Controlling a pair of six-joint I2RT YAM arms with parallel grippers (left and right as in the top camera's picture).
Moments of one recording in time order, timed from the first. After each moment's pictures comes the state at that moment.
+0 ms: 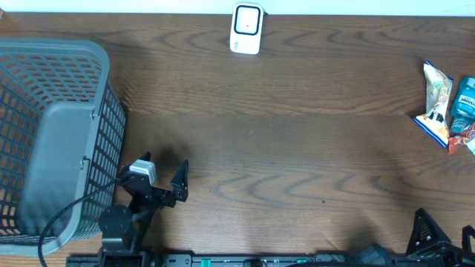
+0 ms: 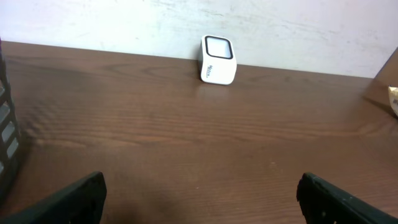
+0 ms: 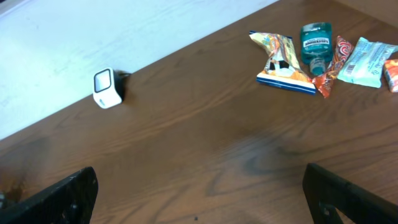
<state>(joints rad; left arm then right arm) -0.02 0.03 0.07 -0.21 0.31 -0.18 0.45 0.26 1.24 -1.44 0.49 0.65</state>
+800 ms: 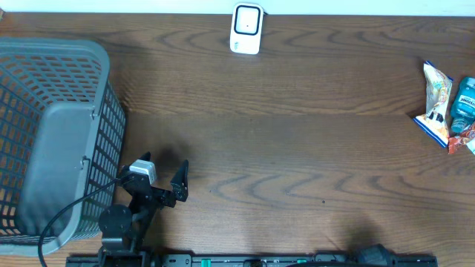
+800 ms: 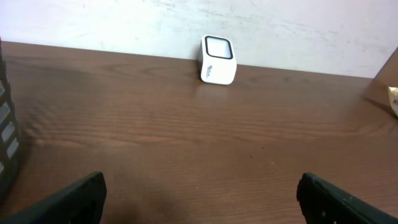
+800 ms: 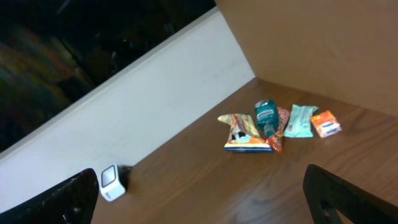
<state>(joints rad) -0.02 0.03 0.07 -0.21 0.31 -0.18 0.26 0.16 1.64 -1.57 0.60 0.58</state>
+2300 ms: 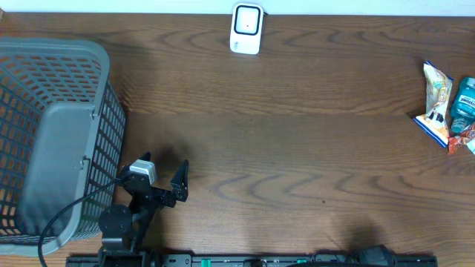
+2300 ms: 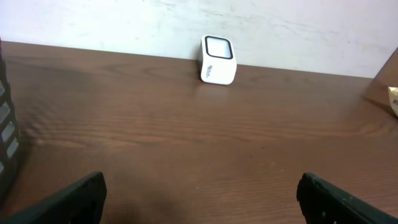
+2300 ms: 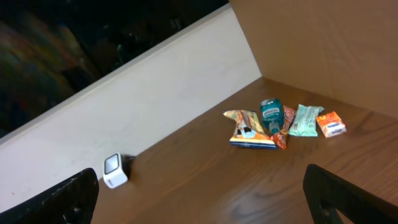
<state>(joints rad) -0.02 0.03 0.07 -0.21 0.31 -0.18 0.16 0.16 1.66 -1.57 0.47 0.51</state>
